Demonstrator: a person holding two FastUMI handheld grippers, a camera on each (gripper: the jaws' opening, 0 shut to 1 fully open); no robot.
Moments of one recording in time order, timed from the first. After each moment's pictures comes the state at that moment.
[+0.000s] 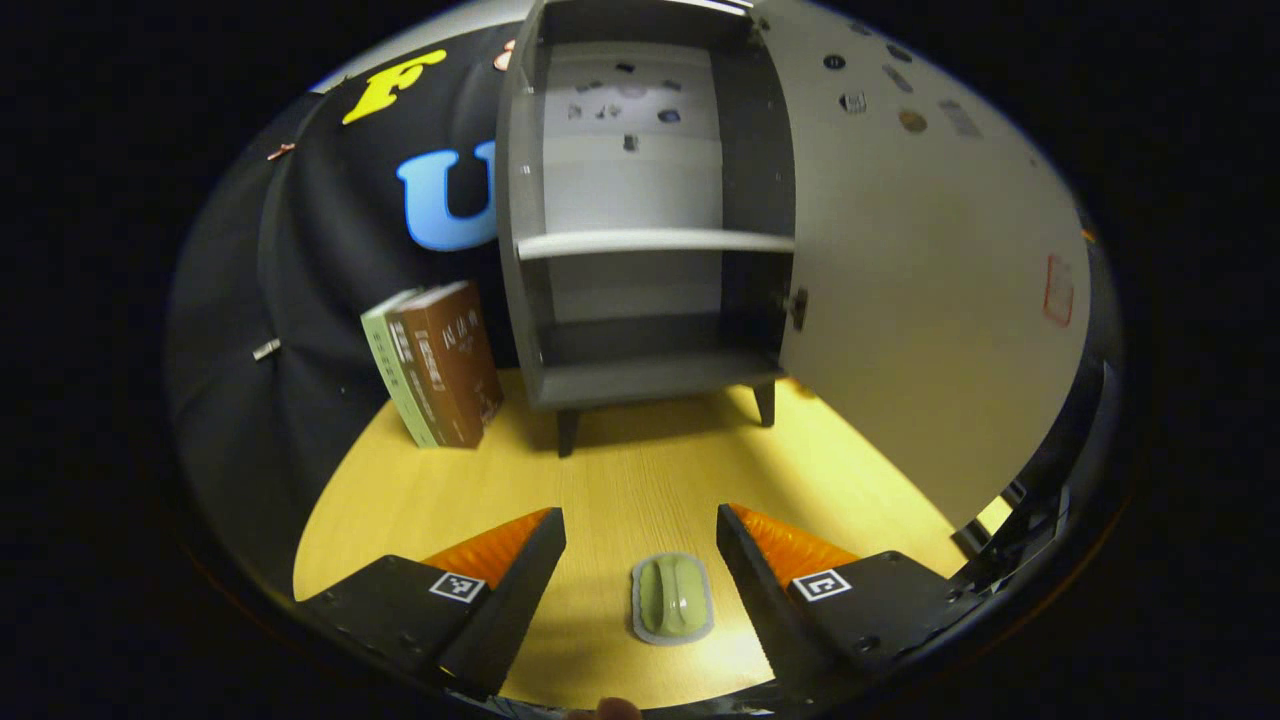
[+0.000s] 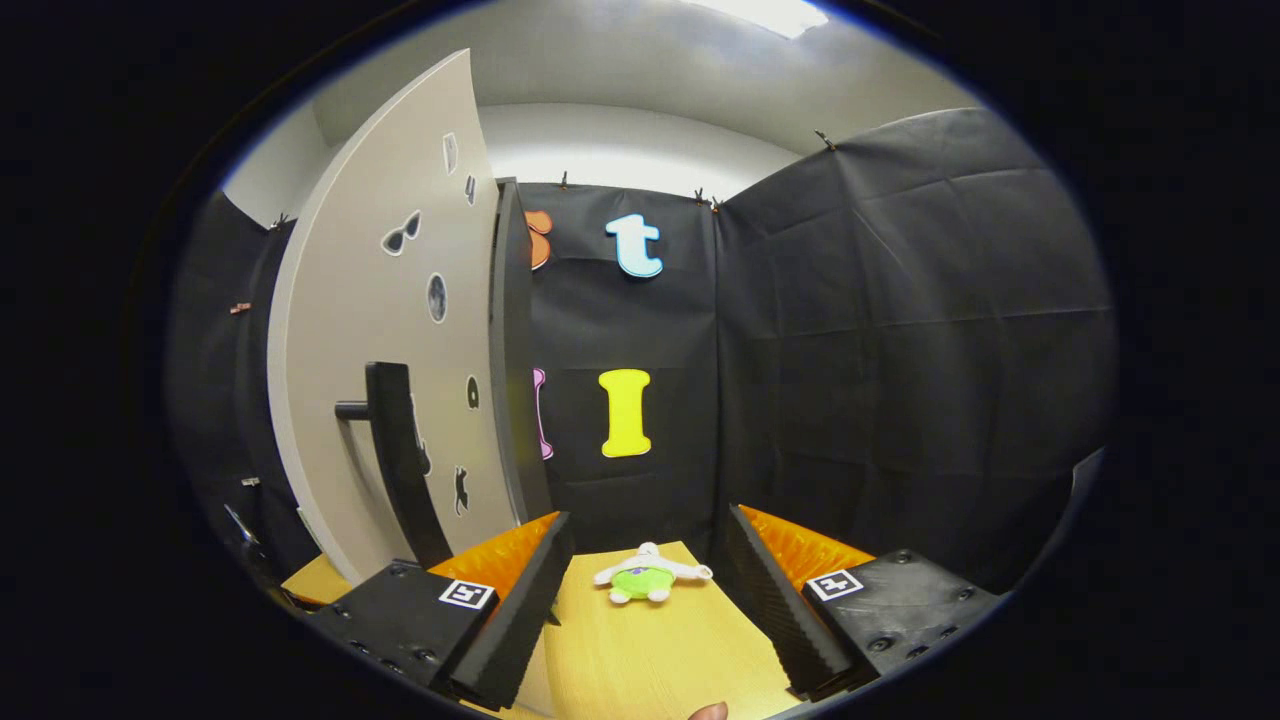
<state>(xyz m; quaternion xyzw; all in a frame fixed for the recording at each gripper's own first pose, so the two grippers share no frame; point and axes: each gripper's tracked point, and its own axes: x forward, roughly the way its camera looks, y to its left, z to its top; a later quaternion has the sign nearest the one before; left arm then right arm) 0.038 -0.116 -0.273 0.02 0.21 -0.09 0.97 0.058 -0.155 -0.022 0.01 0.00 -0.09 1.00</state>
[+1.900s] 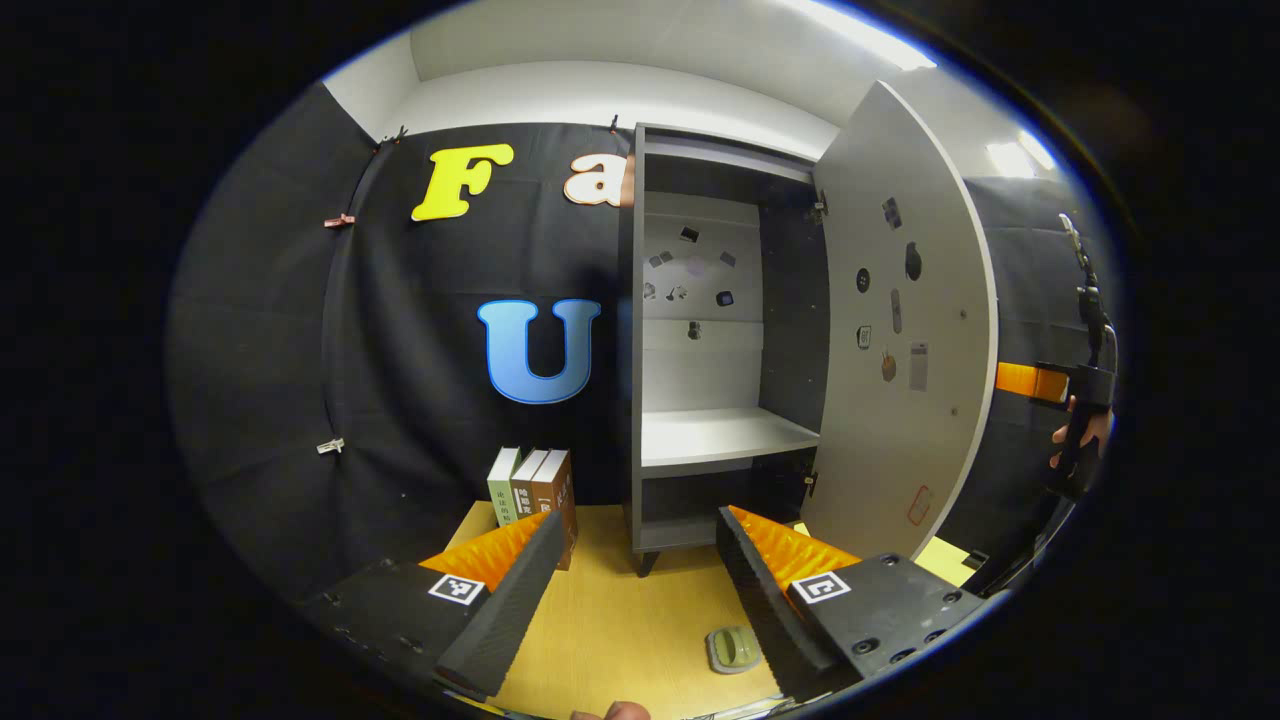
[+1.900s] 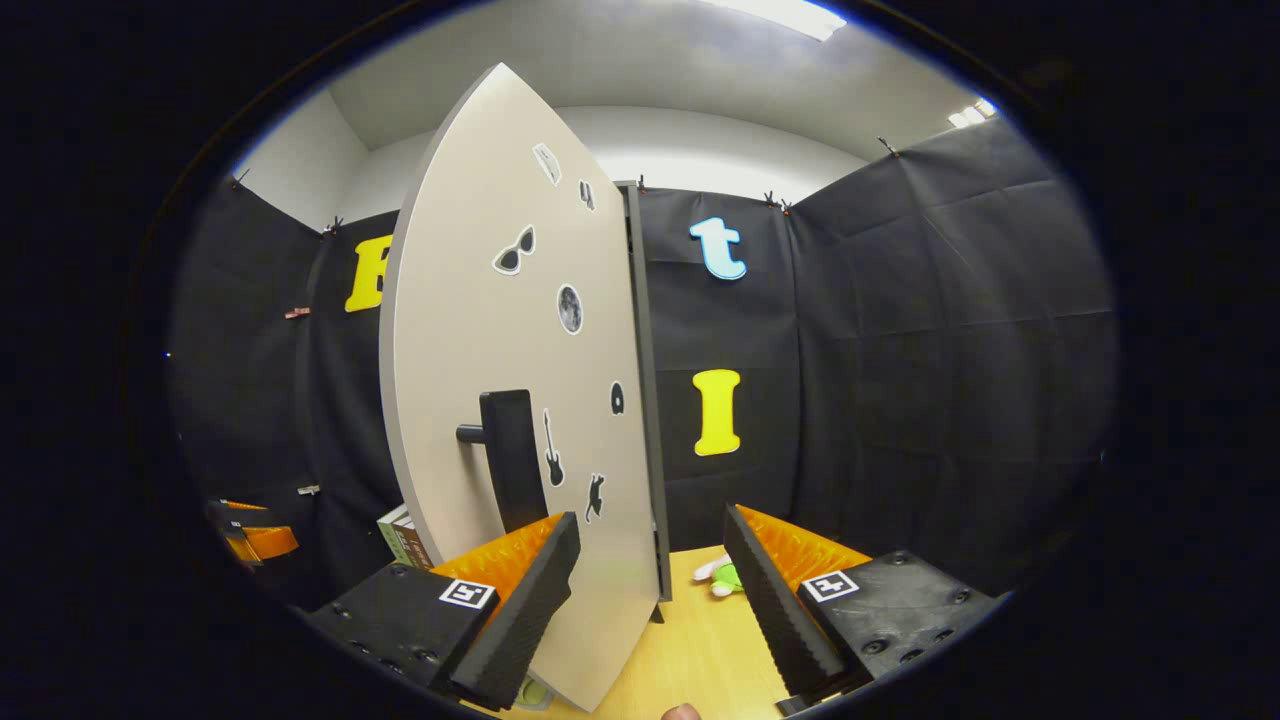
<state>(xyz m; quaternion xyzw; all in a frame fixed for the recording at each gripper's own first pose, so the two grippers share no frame) -0.017 0.028 -0.081 0.00 0.07 -0.08 0.99 0.047 0.006 -0.018 0.03 0.01 0.00 1.00</state>
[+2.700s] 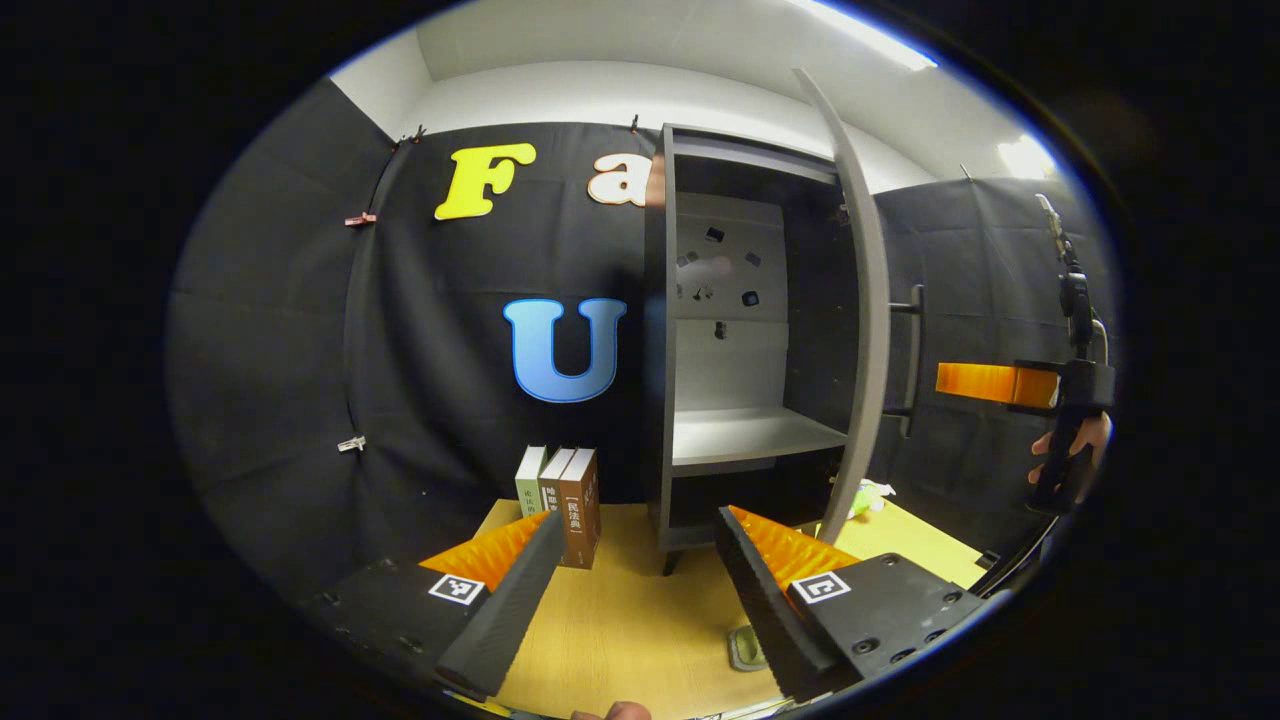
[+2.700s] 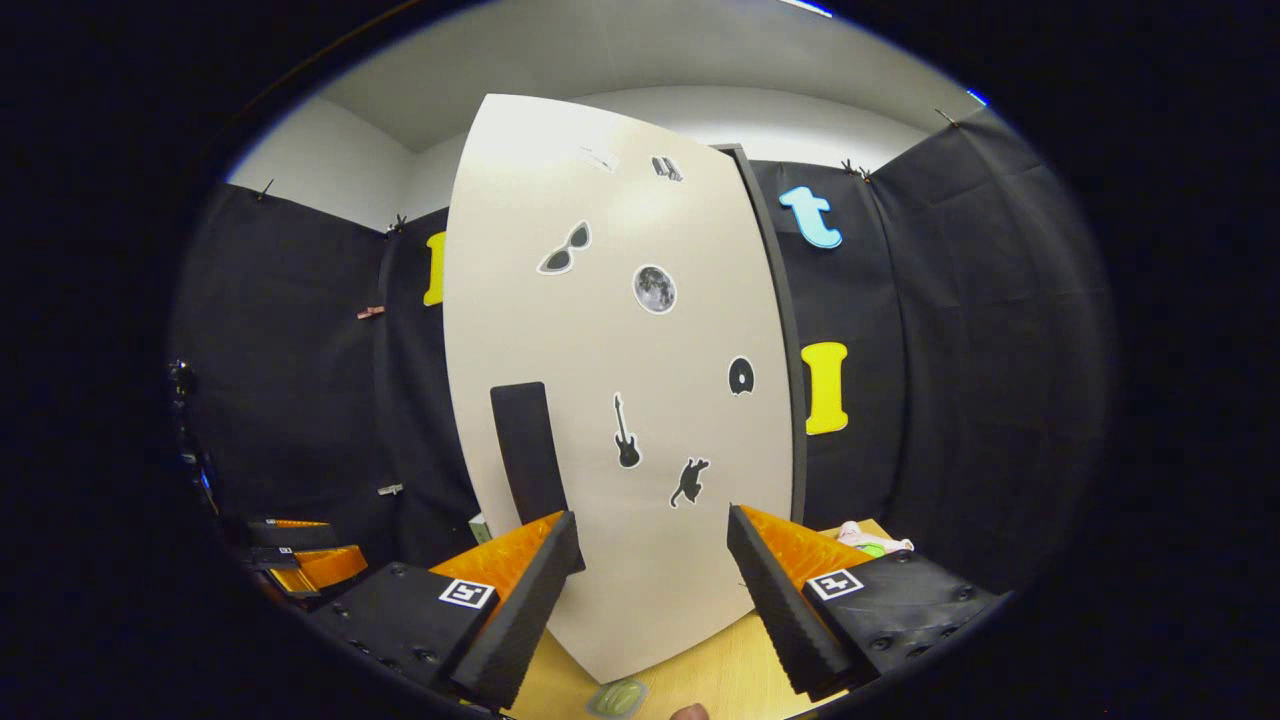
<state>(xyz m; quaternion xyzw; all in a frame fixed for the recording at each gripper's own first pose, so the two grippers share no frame) -0.015 0.056 -0.080 0.00 0.07 -0.05 1.00 0.064 0.101 -0.033 0.05 0.04 0.11 0.99</state>
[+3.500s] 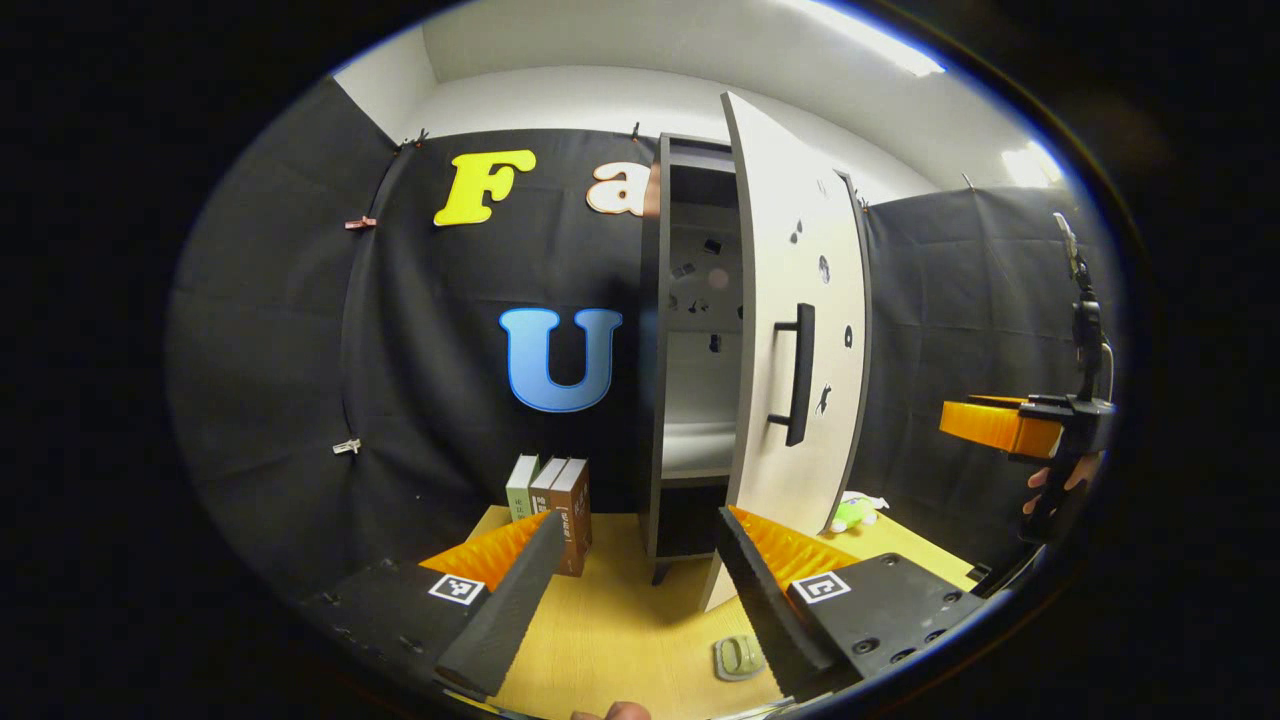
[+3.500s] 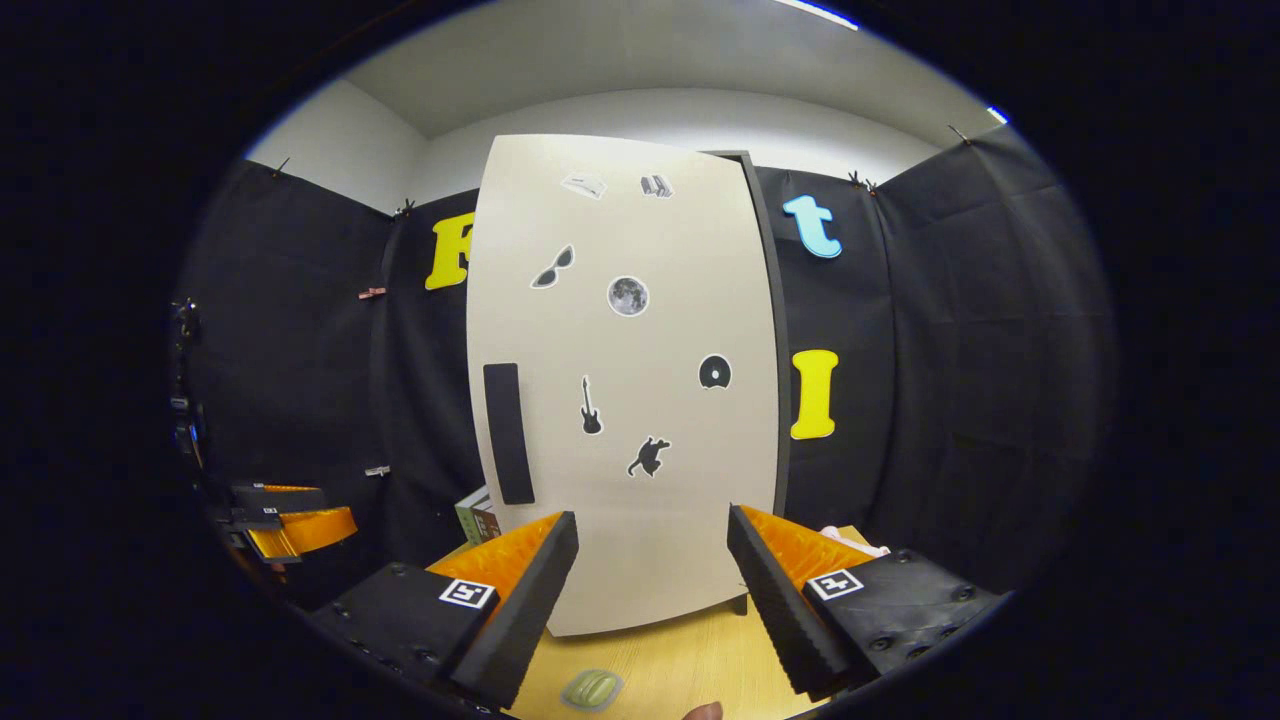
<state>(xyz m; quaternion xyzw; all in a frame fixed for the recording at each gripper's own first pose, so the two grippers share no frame) -0.012 0.041 -0.058 -0.01 0.06 -0.05 1.00 0.046 0.078 -0.037 0.02 0.04 0.10 0.99</state>
